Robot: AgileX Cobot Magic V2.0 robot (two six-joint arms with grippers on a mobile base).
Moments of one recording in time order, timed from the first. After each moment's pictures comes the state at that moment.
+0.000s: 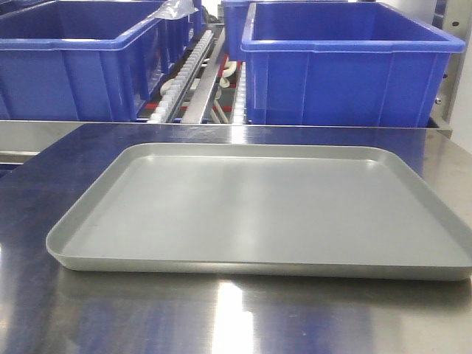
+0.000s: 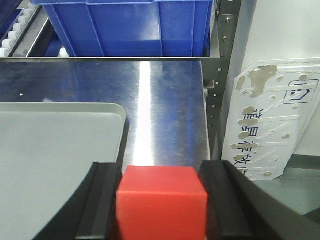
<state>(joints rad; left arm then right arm) -0.25 0.61 -0.69 0.05 0.58 -0.25 0.12 0.48 -0.51 -0.08 0.48 0.24</state>
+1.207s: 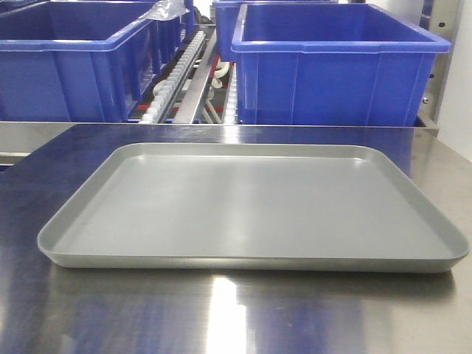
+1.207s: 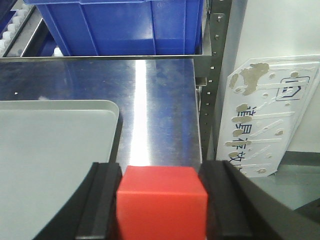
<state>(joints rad) -0.25 0.61 -0.69 0.05 0.58 -0.25 0.12 0.48 -0.51 -0.08 0.48 0.24</state>
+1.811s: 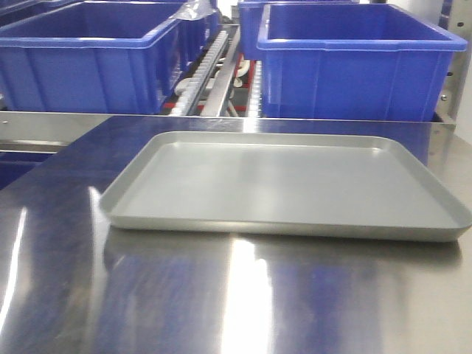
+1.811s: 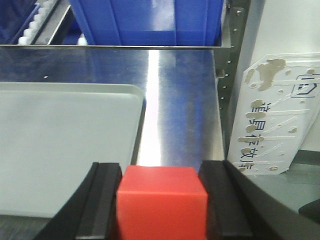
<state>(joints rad) -0.25 0.62 -0.69 0.05 0.58 -0.25 0.12 0.48 -0.51 -0.08 0.48 0.24</state>
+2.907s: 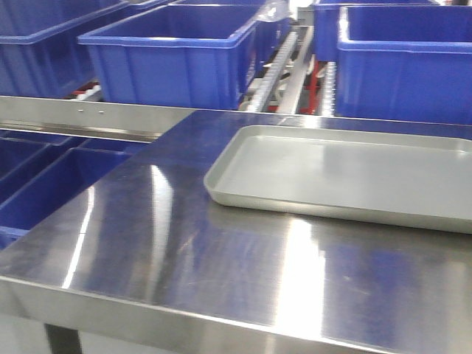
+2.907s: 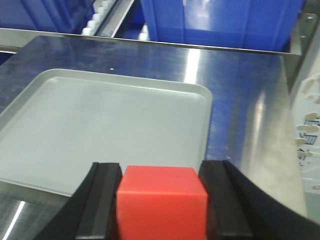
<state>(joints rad) -0.25 0.62 -0.69 0.05 0.58 -0.25 0.12 0.47 -0.51 -0.08 0.48 0.24</state>
